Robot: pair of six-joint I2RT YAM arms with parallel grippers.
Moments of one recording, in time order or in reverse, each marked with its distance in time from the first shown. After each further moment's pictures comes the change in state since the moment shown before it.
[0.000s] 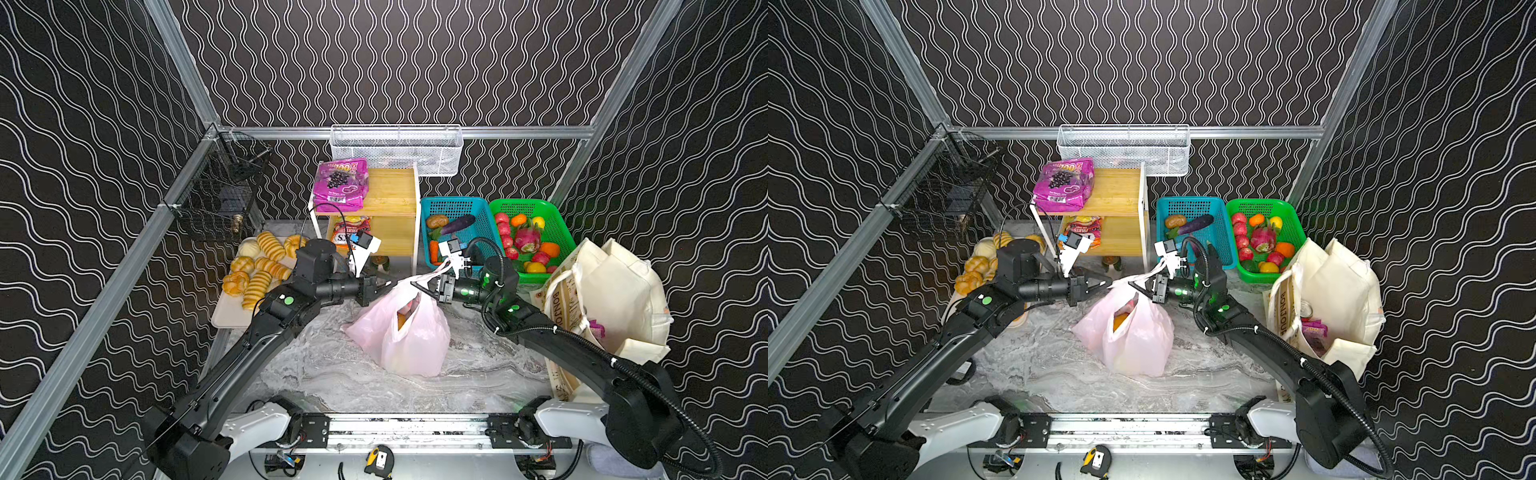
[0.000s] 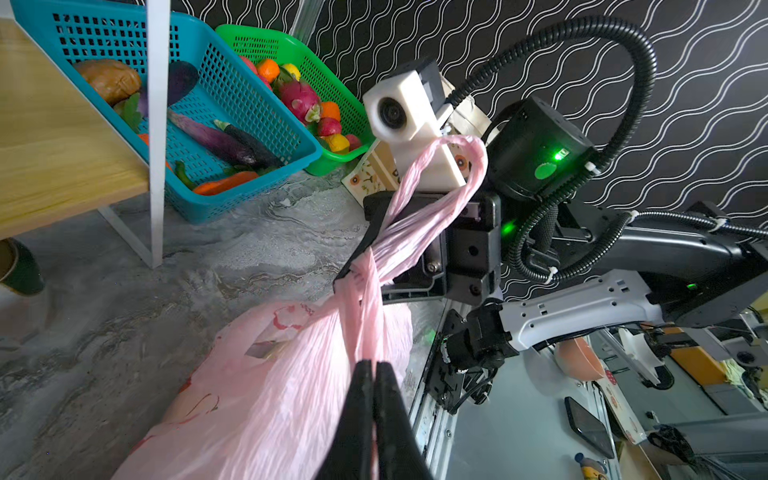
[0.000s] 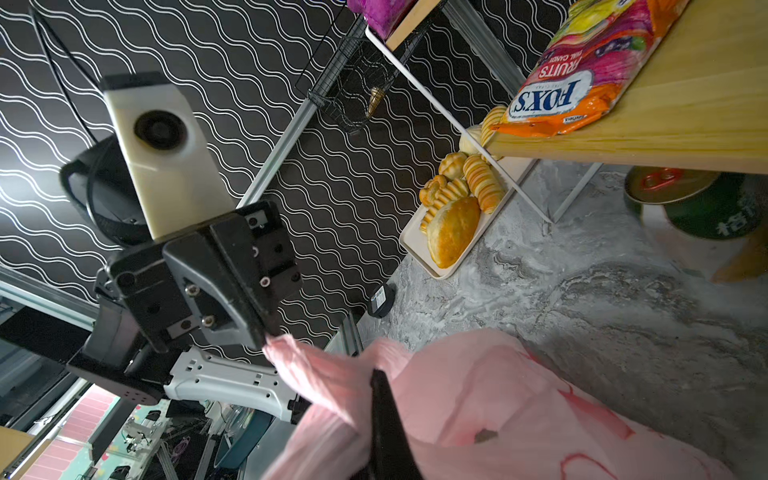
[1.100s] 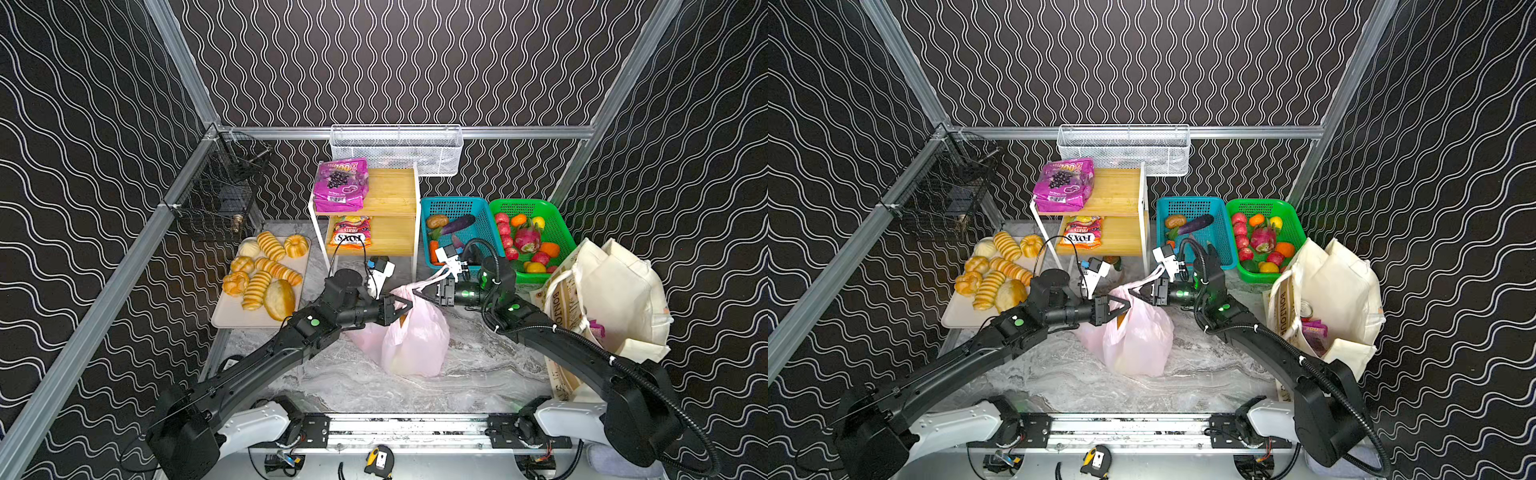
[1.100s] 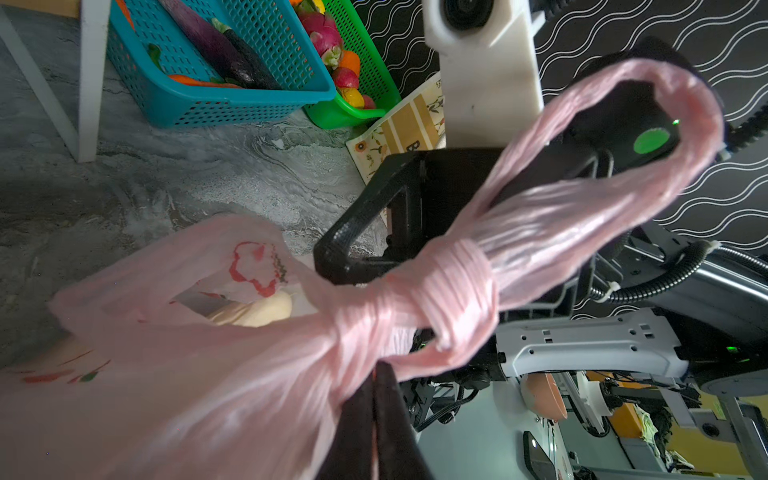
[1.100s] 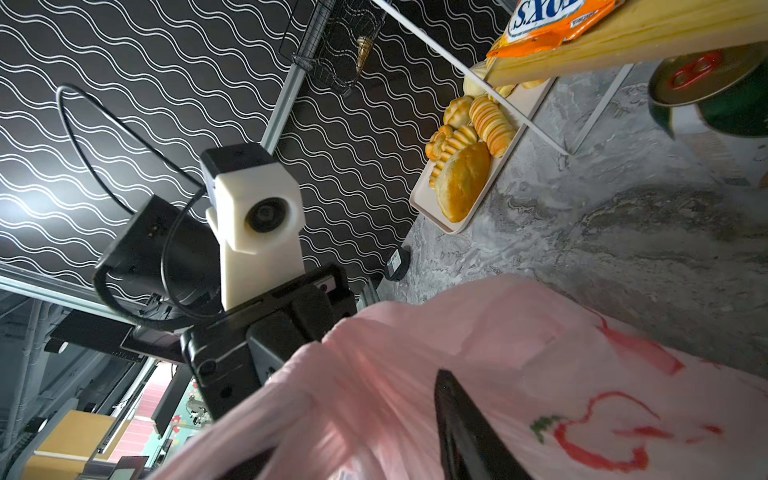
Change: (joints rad) left arm -0.207 0.016 -0.237 0.243 -0.225 -0.284; right arm -0.009 0.003 -0.006 -0.082 -0.115 0.042
